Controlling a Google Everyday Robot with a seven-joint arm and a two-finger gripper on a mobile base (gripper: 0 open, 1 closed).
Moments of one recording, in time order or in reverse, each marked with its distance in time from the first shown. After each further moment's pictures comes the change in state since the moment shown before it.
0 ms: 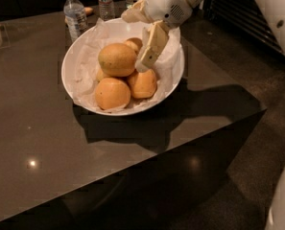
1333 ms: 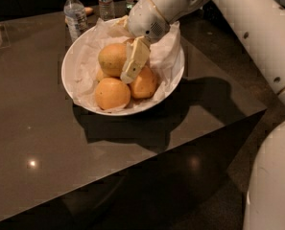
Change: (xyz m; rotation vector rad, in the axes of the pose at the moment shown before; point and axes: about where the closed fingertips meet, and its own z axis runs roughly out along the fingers) arm 0.005 -0.012 0.055 -0.075 -0.036 -0.018
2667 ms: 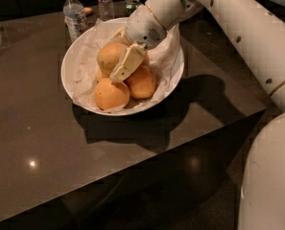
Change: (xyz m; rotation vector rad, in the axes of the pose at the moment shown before) arm 0.007 0.000 0.017 -0.047 -0.011 0.026
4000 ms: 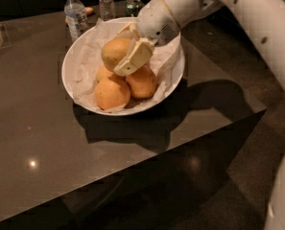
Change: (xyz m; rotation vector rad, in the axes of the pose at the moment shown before) arm -0.011 0.021 -0.031 0.034 -0.093 -0.019
